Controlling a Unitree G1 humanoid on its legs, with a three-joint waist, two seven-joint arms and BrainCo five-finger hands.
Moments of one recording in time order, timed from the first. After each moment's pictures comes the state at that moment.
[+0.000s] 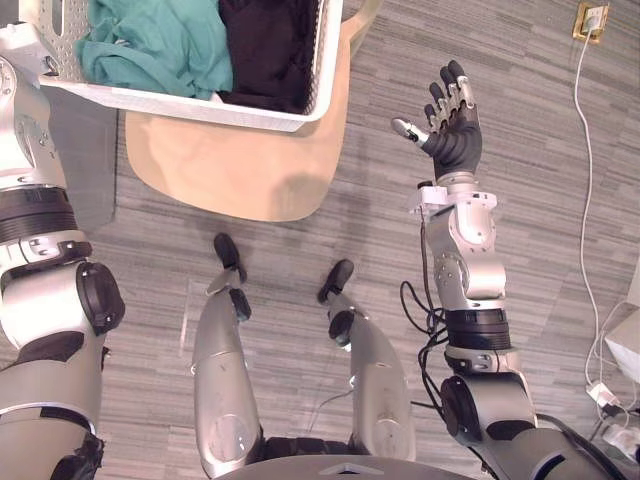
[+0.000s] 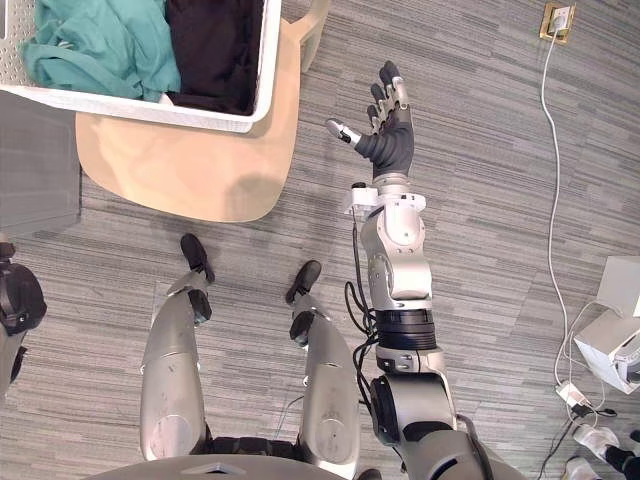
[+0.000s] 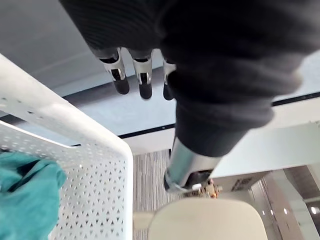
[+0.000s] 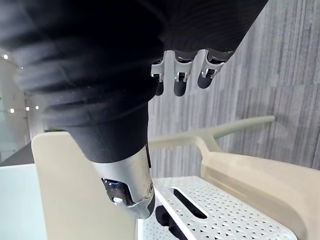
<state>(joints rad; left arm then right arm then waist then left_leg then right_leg) -1.13 0.63 0.34 0.49 -0.16 0.09 0.13 -0.60 -0.21 -0.12 -0.02 0.29 0.03 -0.10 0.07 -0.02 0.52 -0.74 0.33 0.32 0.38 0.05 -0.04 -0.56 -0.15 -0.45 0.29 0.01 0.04</state>
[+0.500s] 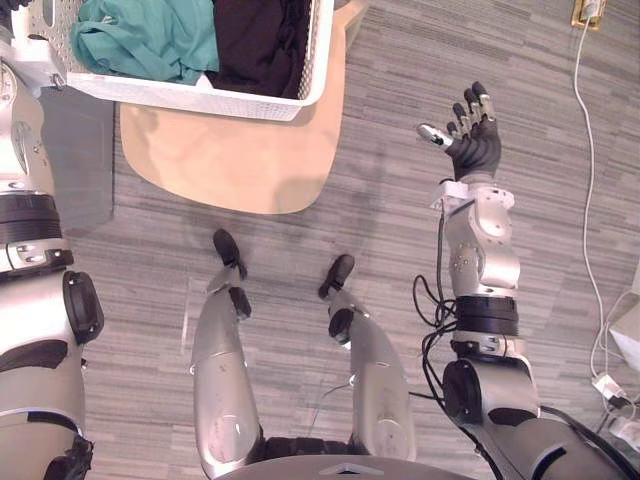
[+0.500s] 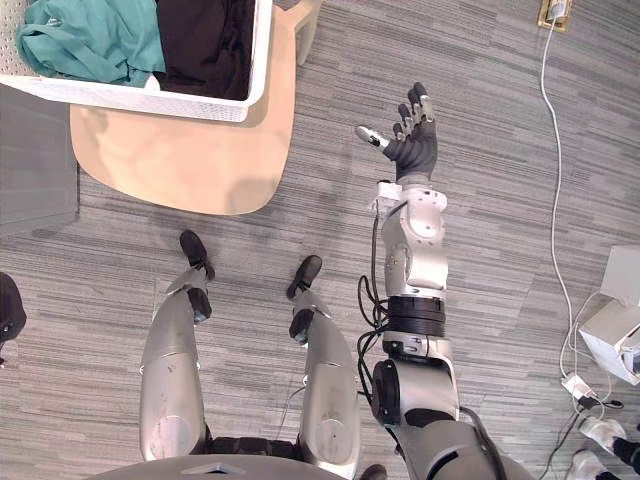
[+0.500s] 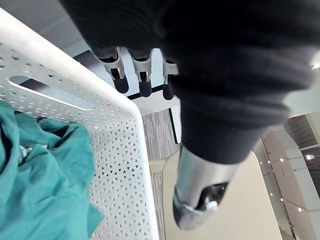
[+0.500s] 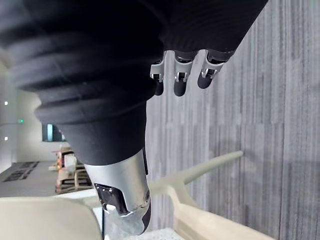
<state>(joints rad) -1.07 0.69 0.25 0.49 -0.19 0.07 -0.01 -0.66 -0.22 -0.29 0.19 0.27 0.07 -0.07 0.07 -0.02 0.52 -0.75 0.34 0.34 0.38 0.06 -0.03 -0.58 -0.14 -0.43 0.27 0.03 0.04</state>
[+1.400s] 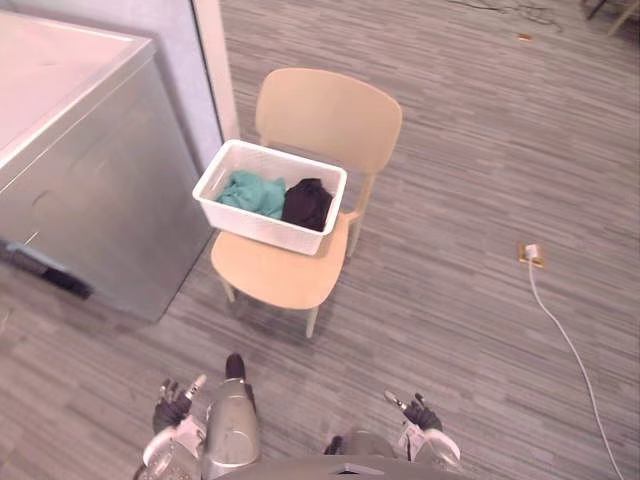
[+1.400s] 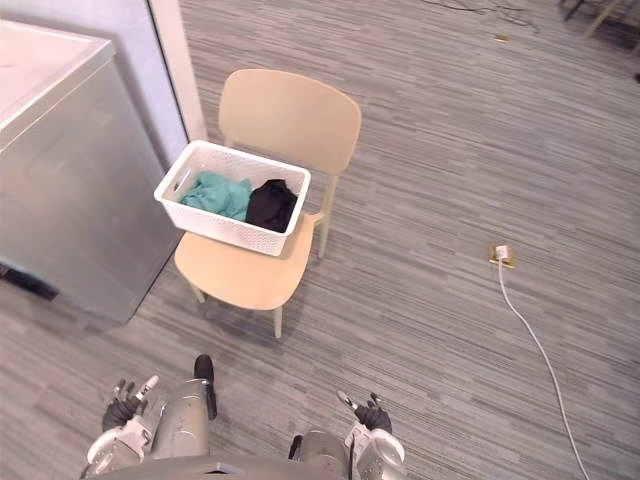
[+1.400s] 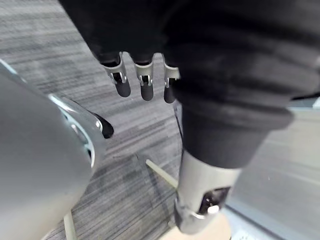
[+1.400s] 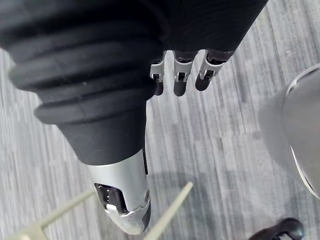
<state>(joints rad) 0.24 -0.08 0.33 0.61 -0.48 -0.08 0.05 0.10 0.02 -0.35 0.82 0.24 -0.01 -0.03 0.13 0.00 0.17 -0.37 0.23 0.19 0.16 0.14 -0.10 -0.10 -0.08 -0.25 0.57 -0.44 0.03</state>
